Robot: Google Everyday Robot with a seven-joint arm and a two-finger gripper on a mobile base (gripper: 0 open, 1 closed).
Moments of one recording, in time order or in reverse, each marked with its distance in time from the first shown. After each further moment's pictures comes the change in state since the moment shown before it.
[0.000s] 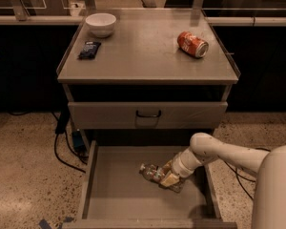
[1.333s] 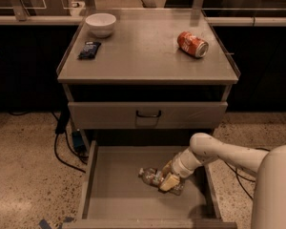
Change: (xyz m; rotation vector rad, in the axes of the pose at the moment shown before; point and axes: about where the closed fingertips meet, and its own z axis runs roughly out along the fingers) arm 0.000 0.000 0.000 0.000 0.000 0.000
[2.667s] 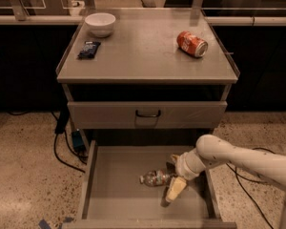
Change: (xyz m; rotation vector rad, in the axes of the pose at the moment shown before) arm -0.013 0.021 -0.038 0.091 -0.007 -0.003
